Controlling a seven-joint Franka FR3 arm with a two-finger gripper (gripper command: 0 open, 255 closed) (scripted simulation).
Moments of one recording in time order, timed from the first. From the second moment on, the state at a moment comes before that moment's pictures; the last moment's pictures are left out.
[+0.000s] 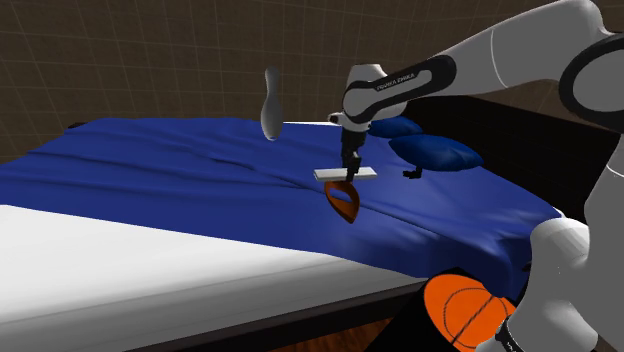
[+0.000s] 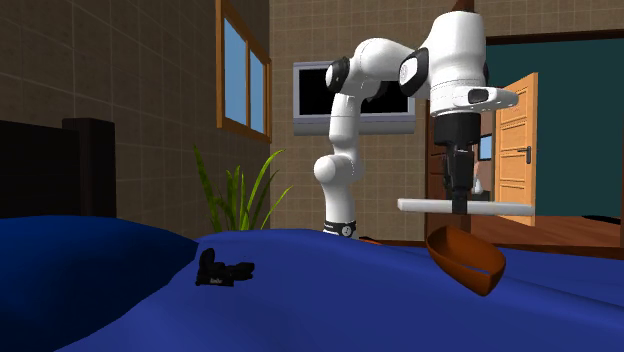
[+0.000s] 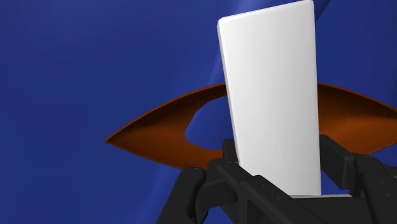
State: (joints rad) arm 0.61 0.11 -0.67 -1.98 0.06 2.08 -1.04
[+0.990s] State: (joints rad) arm 0.60 0.17 -0.66 -2.05 0.11 2.19 -1.07
